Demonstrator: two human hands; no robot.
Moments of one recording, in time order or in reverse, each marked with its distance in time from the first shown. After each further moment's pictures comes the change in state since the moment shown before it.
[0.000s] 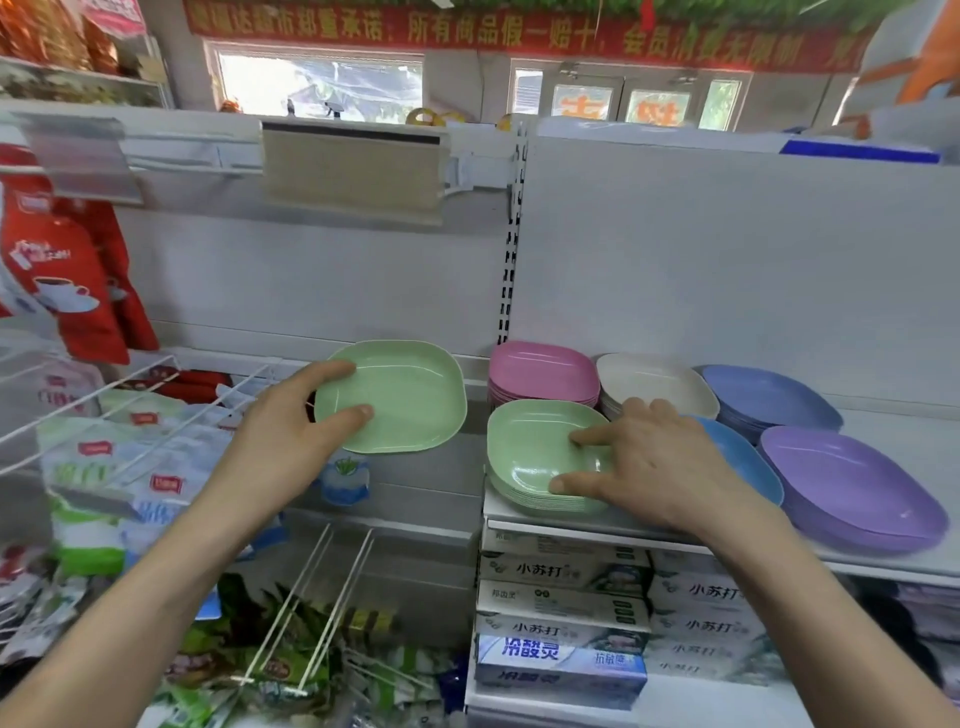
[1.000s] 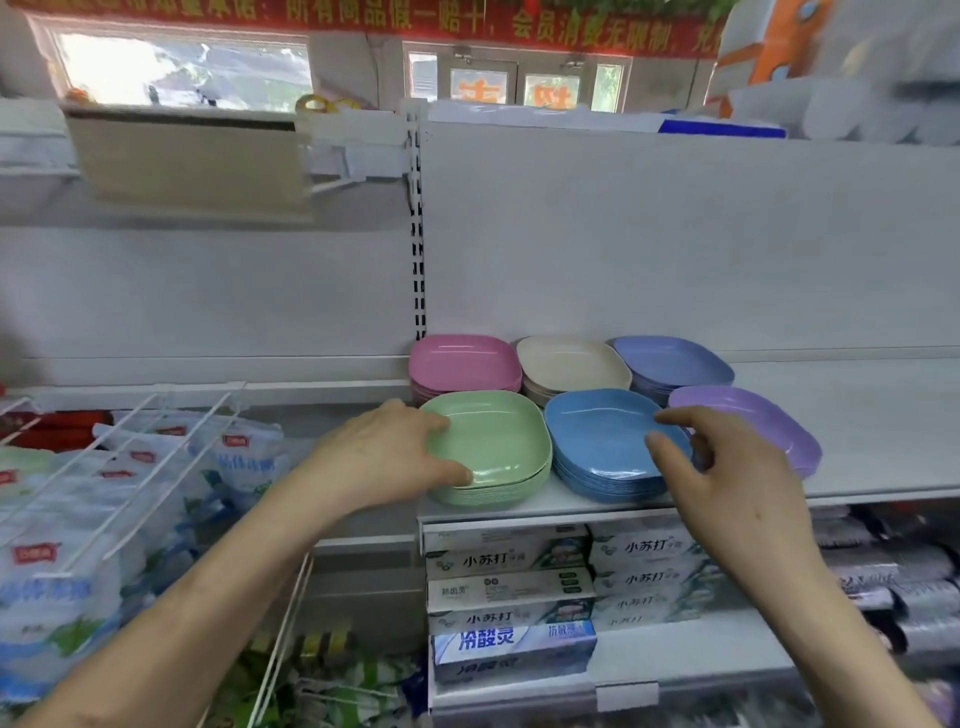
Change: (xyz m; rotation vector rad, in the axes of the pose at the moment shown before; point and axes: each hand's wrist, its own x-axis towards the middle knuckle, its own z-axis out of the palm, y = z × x) left_hand 0.015 0.082 0.093 0.629 -0.653 0.201; right_hand -0.086 0.064 0.020 0.458 0.606 0.366
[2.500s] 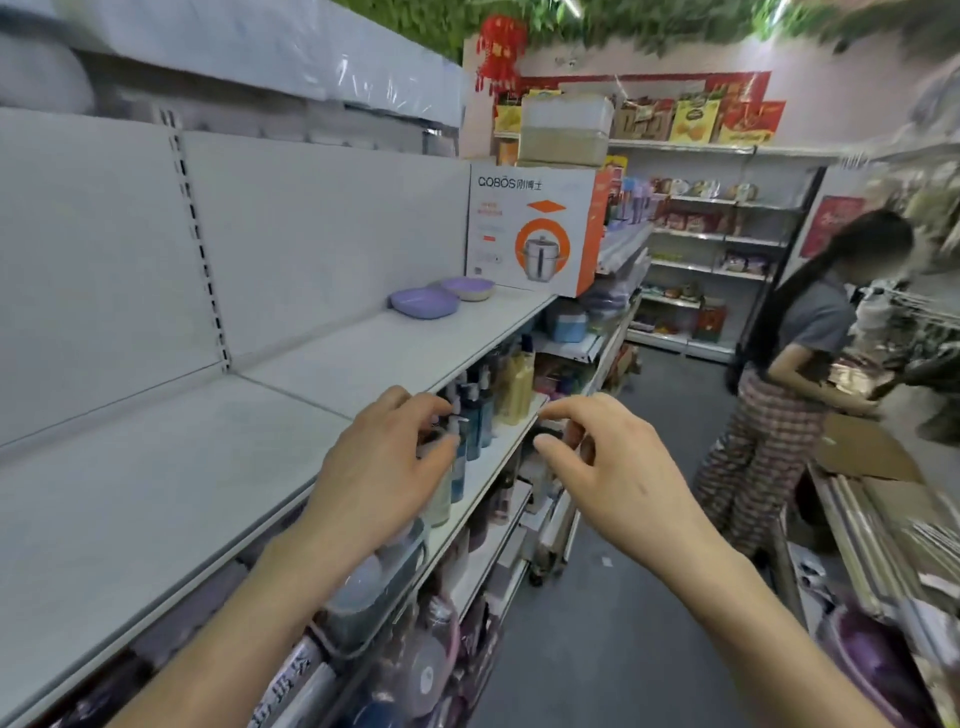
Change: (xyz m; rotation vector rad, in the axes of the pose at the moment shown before) left_hand 0.173 1.028 0.254 -0.487 0.140 1.098; right_hand 0.086 0.711 -0.542 -0.451 0.254 0.427
